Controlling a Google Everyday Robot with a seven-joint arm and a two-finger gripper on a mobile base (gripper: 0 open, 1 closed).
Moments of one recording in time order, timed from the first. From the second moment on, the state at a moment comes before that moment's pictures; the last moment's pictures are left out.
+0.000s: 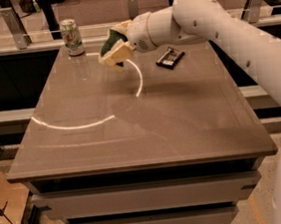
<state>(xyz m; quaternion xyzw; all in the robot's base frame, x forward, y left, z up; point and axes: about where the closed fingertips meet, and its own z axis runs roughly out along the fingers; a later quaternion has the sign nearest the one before) 0.739 0.046 0.938 -0.54 0.62 0.19 0.54</state>
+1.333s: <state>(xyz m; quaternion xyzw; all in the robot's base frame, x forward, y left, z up) 0.811 0.101 0.886 -0.49 0.67 0.22 0.52</state>
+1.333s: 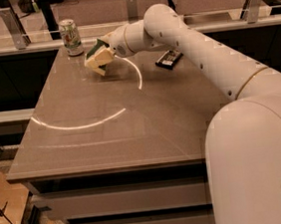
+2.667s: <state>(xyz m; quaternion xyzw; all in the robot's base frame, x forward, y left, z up) 0.839 0.161 0.899 -0.47 0.68 0.23 0.51</state>
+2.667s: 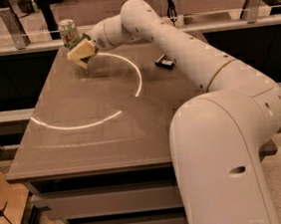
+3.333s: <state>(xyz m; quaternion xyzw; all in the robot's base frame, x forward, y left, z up) 0.843 0.163 0.893 -0.42 0.69 0.25 0.53</state>
